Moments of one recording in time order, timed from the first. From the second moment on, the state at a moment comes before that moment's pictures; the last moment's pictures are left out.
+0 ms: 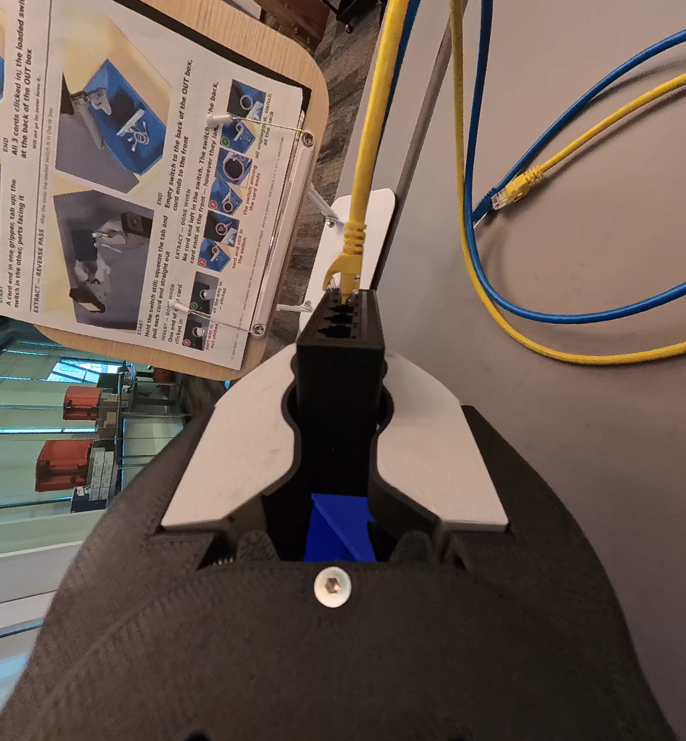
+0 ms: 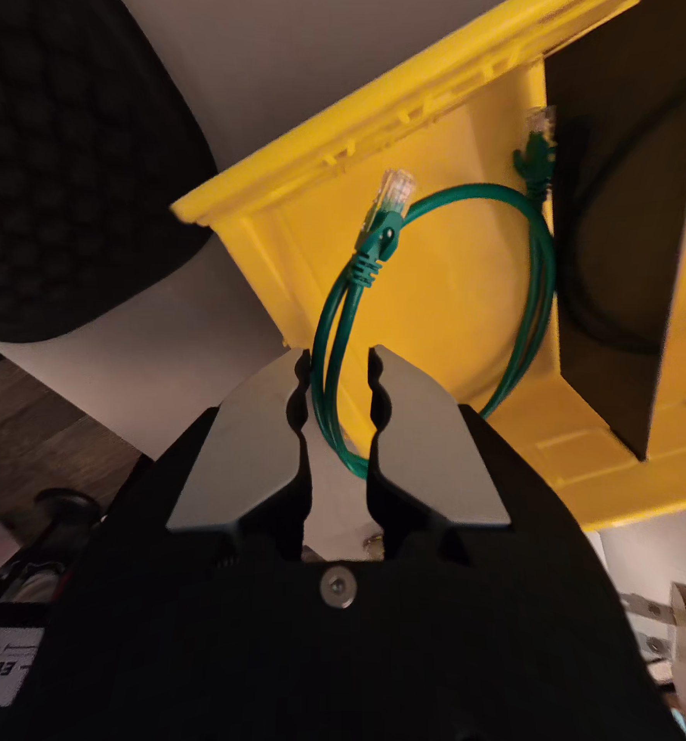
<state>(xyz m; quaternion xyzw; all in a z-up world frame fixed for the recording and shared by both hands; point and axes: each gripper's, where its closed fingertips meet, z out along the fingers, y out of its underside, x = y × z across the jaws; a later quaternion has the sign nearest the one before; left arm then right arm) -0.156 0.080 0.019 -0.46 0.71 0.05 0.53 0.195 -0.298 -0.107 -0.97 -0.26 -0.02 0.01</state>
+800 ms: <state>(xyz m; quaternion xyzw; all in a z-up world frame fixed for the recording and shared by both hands) -0.129 0.000 0.070 -0.32 0.71 -0.01 0.62 -0.124 -0.058 0.105 -0.59 -0.58 -0.19 0.53</state>
